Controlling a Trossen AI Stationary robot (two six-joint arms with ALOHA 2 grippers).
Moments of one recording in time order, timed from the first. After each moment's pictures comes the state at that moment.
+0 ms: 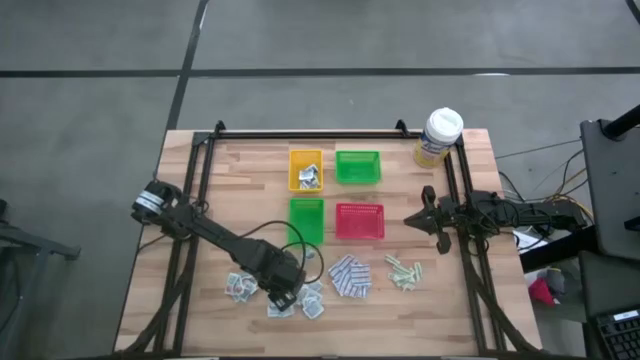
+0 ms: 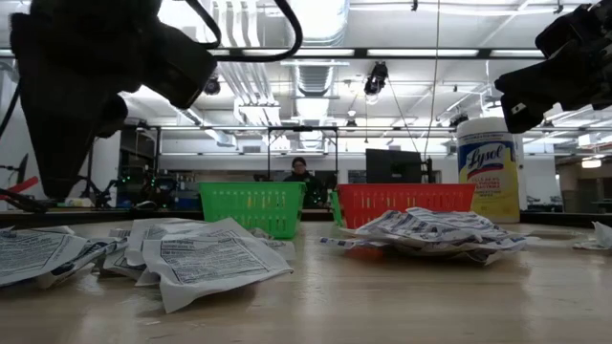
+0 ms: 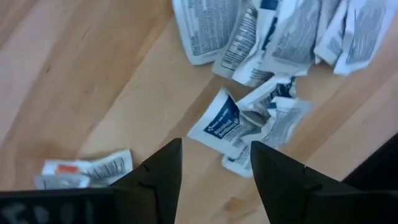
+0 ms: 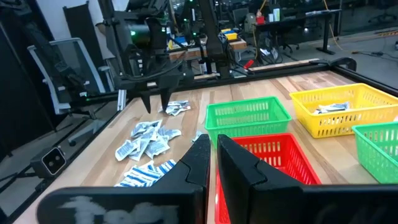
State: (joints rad) left arm -0.45 1.75 1.23 -0.82 0.18 -1.12; right arm 0.04 0.06 0.03 -0.02 -0.08 0.21
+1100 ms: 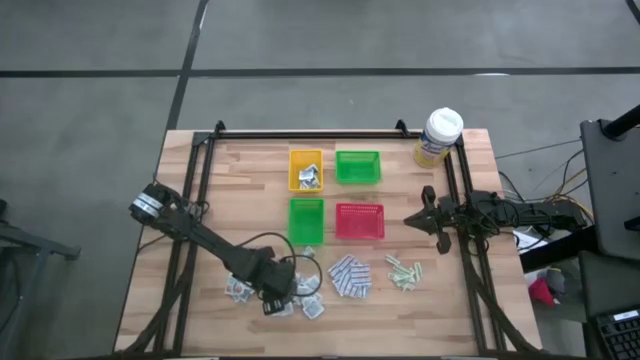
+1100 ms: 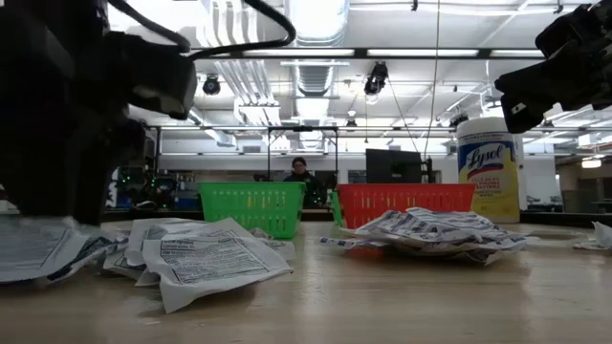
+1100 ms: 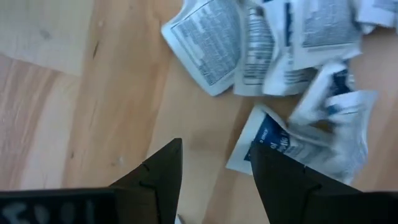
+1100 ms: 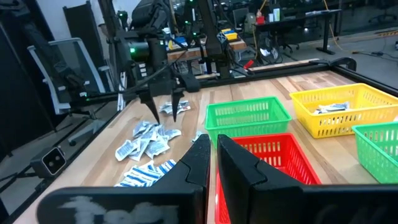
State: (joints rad) left arm -0.52 1.75 1.08 -0.65 -0.04 -0.81; right arm 0.04 0.06 0.03 -0.02 -0.08 0.21
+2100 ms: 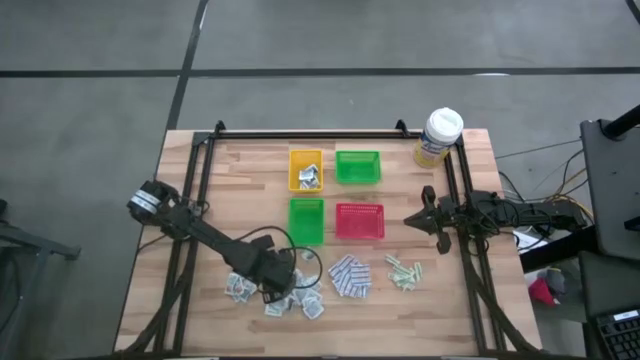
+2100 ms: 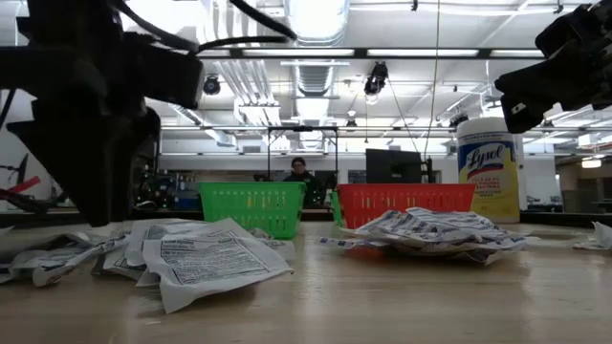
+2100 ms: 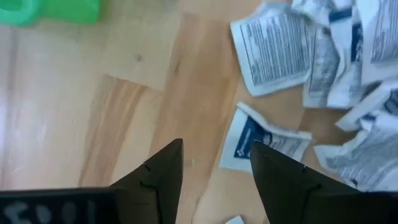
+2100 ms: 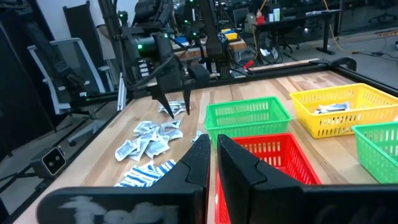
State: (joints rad) left arm -0.48 1.72 1.09 -0.76 -0.15 -0.73; right arm 0.04 0.06 0.03 -0.02 -0.08 0.21
